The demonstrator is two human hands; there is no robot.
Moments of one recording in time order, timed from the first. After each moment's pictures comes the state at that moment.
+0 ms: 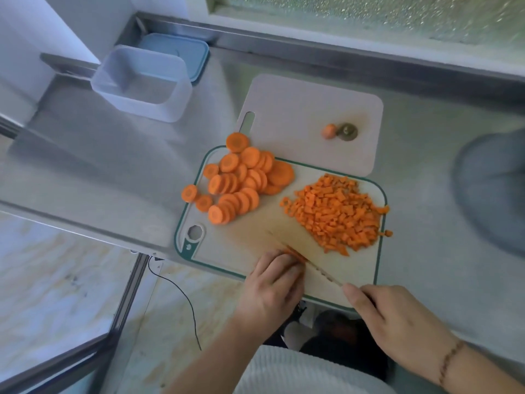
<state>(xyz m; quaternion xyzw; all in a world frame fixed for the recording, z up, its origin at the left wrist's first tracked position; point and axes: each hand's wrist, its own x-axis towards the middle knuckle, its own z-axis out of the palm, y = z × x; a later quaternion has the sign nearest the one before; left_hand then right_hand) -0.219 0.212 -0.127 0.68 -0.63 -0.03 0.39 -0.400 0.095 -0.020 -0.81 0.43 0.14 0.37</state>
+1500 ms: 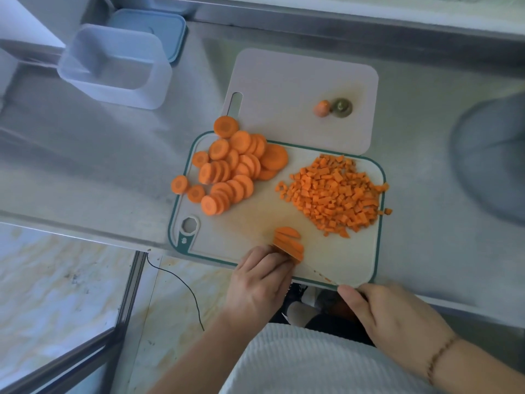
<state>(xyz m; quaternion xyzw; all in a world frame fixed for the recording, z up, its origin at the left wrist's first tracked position) -0.204 0.230 -0.126 0.67 -0.64 -0.03 0.37 -0.393 0.117 -0.009 -0.81 0.42 0.22 0.34</state>
